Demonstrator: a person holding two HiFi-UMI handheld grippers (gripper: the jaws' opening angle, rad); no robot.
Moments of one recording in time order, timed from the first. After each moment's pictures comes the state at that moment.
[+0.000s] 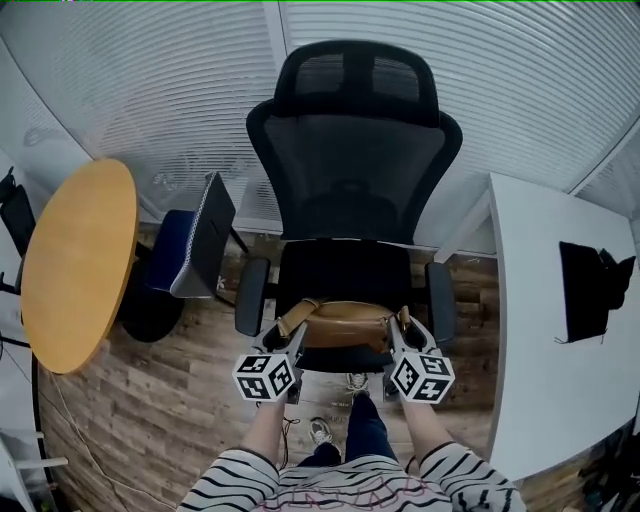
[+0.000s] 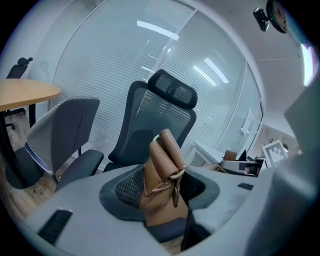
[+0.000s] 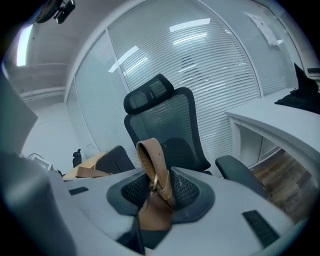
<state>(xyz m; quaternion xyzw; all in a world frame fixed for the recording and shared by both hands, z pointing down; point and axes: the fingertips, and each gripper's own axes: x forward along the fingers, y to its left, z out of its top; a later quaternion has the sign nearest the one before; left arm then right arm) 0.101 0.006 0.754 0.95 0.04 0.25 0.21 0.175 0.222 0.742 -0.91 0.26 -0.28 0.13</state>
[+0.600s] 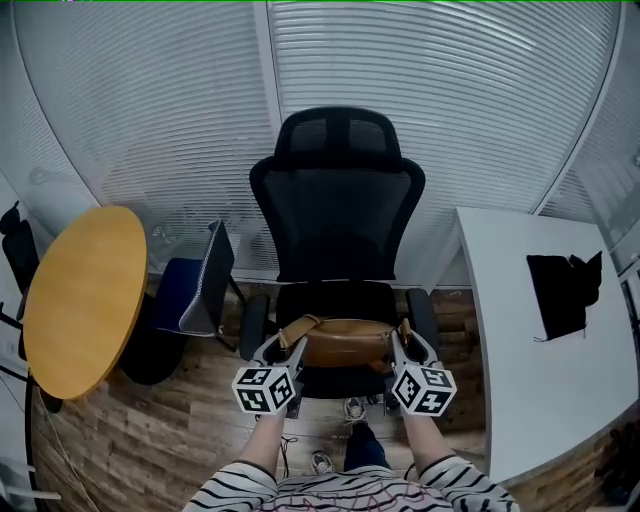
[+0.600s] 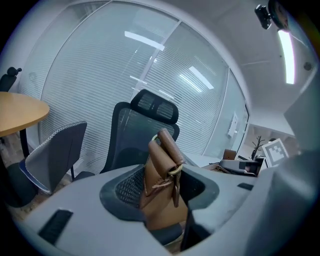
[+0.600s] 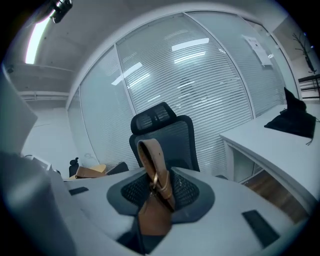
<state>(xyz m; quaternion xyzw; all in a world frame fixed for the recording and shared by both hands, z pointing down) 0.079 0.028 0.652 0.96 0.08 0.19 0.17 0.135 0.250 0.638 -0.94 0.23 -0.21 0.14</state>
